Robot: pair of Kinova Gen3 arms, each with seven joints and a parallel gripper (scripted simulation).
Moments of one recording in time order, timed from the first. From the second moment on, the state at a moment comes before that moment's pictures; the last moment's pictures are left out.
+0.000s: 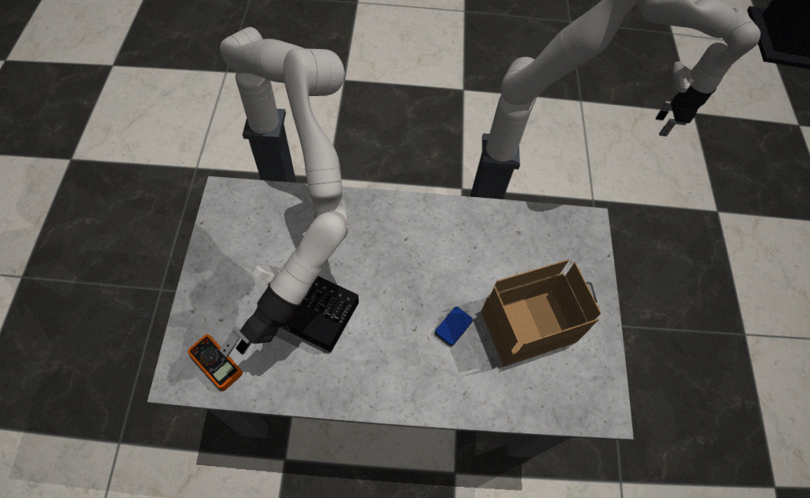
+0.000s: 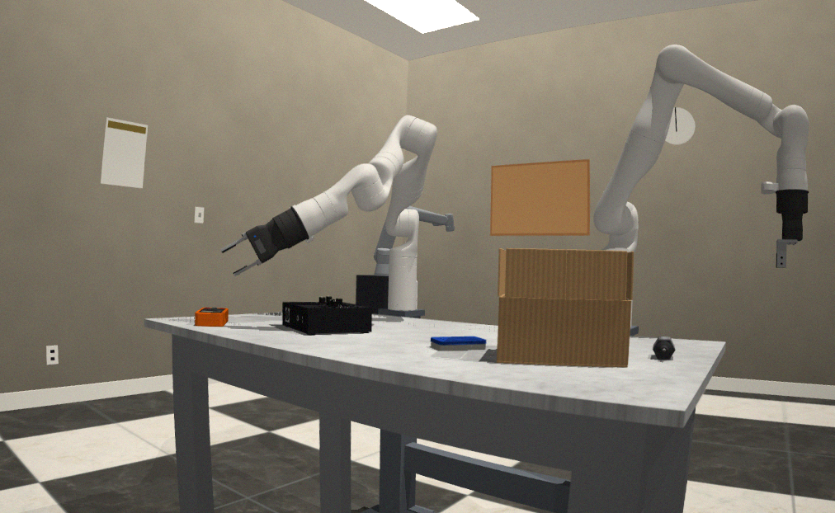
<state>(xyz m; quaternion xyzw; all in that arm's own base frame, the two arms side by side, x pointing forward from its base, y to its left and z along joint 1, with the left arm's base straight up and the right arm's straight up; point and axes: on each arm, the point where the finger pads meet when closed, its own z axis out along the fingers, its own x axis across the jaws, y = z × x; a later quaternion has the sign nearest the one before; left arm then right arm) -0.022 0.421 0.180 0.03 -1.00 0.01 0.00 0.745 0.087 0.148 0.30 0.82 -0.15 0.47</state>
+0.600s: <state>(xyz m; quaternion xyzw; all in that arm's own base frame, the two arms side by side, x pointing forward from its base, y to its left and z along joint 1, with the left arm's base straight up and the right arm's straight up) -0.022 0.422 0.180 0.03 -1.00 0.01 0.00 0.700 0.104 0.134 0.52 0.76 -0.10 0.36</state>
